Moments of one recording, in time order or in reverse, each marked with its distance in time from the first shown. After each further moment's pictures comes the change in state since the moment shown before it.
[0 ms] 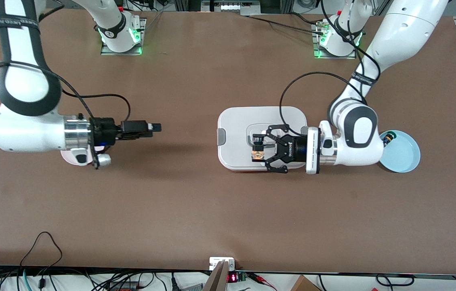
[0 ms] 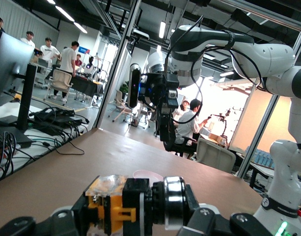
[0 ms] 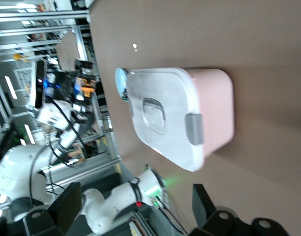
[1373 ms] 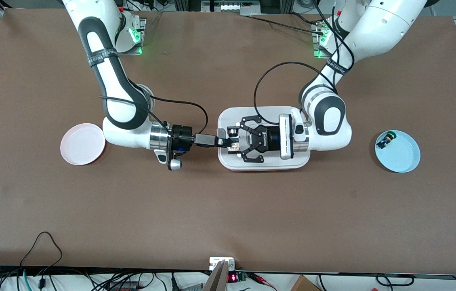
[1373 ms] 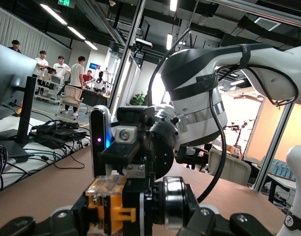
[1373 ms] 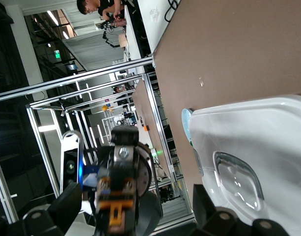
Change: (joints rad) left arm -0.046 -0.024 -0.084 -0.073 -0.149 0.118 0.137; right arm 0.280 0.172 0.005 -0.008 0.620 0.346 -0.198
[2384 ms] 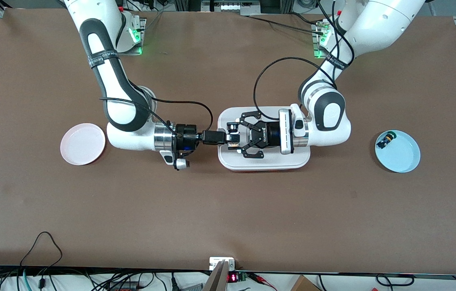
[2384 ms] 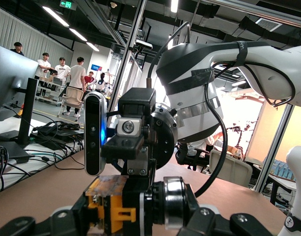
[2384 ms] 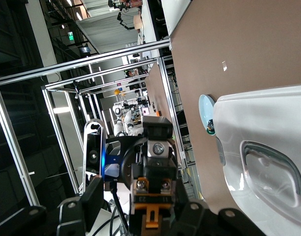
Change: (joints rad) left arm 0.005 -0.020 -0.001 -0.025 -0.012 0.001 0.011; right arm 0.002 0.007 -0.004 0.042 0.007 -0.086 -0.001
